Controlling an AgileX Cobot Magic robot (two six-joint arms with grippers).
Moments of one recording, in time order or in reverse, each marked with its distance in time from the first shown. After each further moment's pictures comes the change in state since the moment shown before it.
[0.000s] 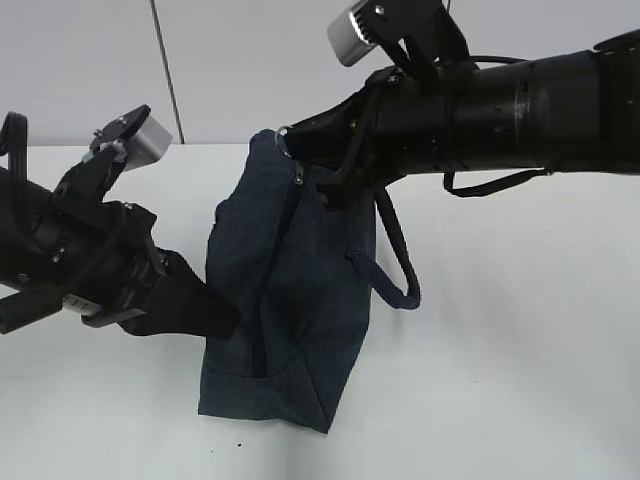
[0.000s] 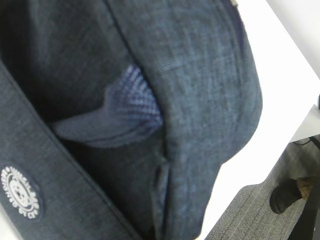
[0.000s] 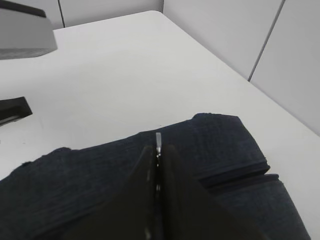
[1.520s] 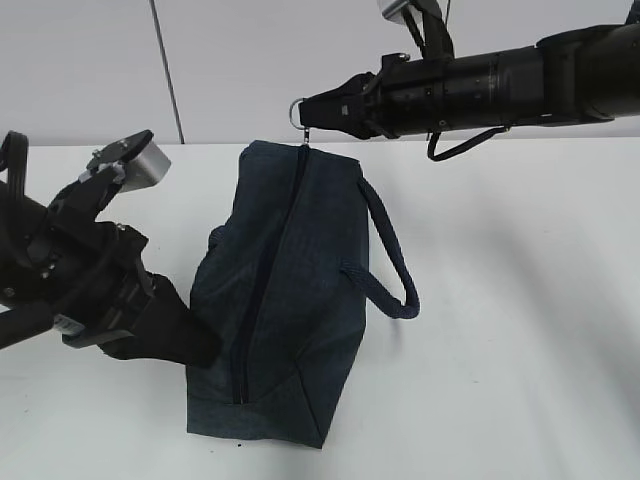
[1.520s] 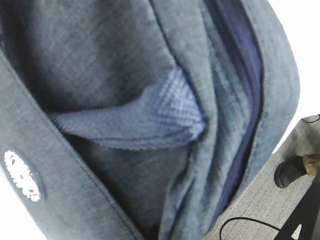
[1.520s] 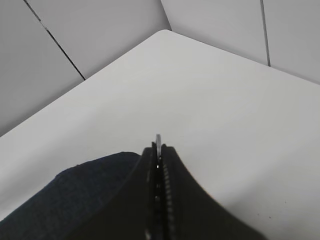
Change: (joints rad) left arm 0.000 0.000 0.000 0.130 0.048 -0.124; right arm -0.252 0.425 -0.393 -0.099 0.413 0.396
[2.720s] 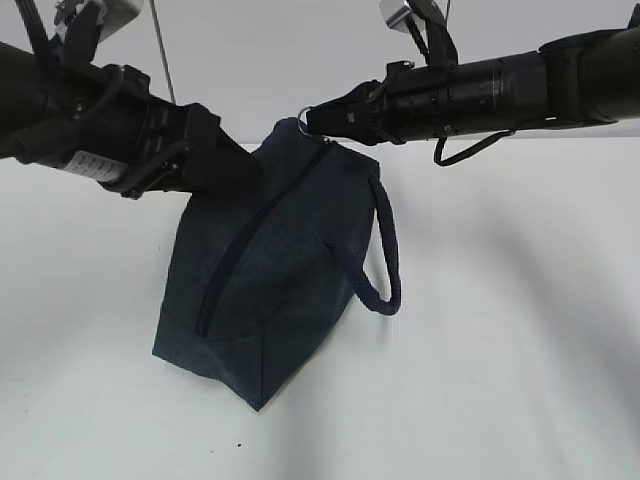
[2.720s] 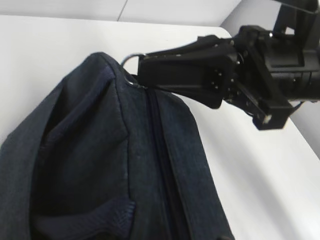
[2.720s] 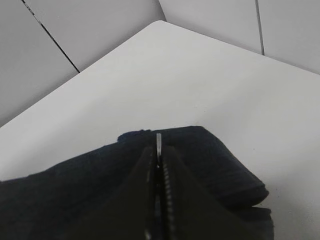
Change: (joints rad) left arm -0.001 -0.008 -0.201 -0.101 -0.231 -0.086; right arm -0.007 0.011 -0.002 -0.033 0.001 0.017
